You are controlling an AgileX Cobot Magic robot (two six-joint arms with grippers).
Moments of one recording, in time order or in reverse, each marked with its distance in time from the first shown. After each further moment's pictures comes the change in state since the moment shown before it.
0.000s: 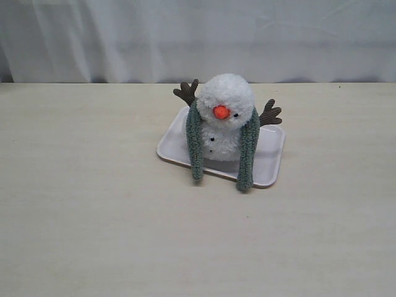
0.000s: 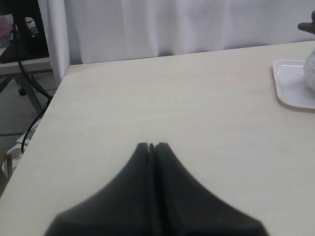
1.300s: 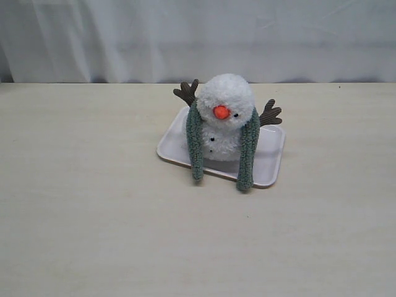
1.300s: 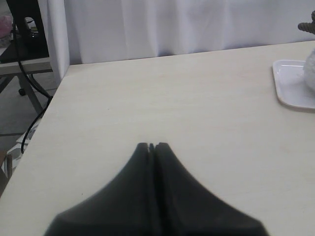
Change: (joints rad) left arm 0.000 0.000 0.000 0.000 0.000 0.000; right arm -0.404 0.000 0.499 -0.339 -0.471 0.262
